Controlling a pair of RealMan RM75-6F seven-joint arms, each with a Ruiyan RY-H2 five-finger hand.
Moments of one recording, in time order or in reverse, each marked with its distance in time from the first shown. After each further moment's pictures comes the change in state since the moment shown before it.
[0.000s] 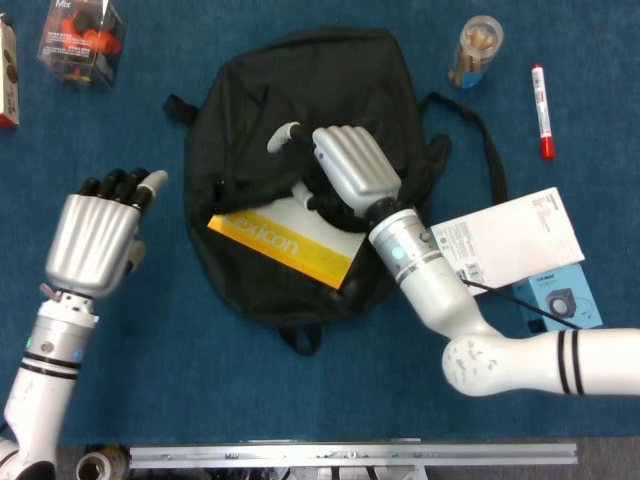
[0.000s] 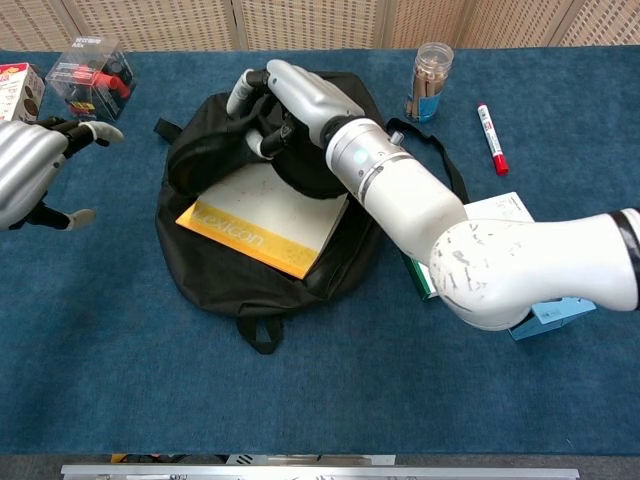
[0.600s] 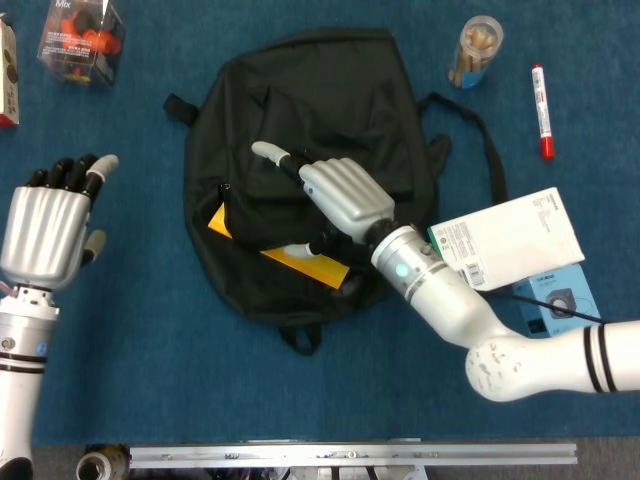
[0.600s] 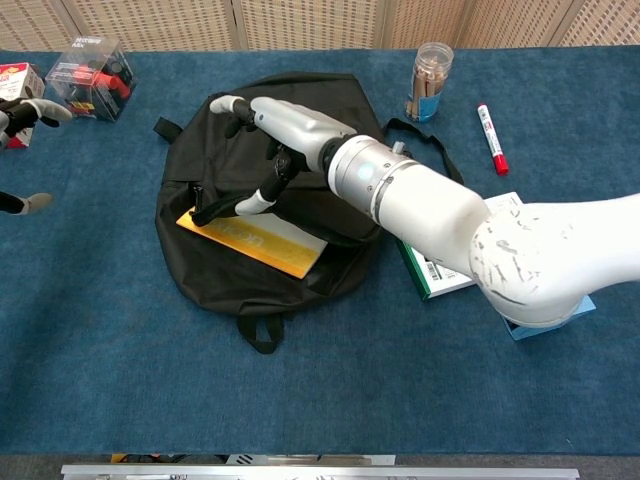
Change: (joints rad) left arm 0.039 0.061 -0.040 0.013 -0.025 0.019 -0.072; right arm 0.043 0.128 -0.070 -0.138 0.093 -0.096 -0.010
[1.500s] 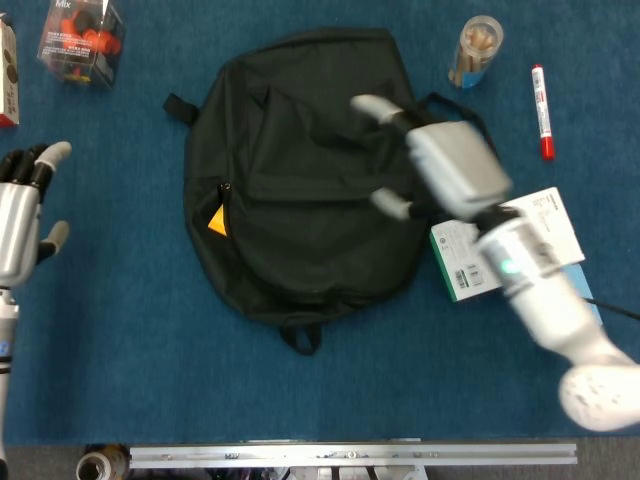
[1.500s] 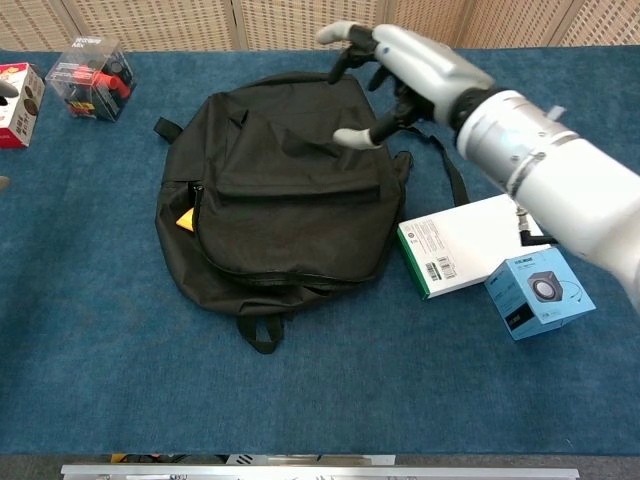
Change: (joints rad) left arm 0.047 0.053 -0.031 0.033 0.004 0.040 -0.145; right arm -0.186 0.271 -0.130 -0.212 -0.225 0.271 0.071
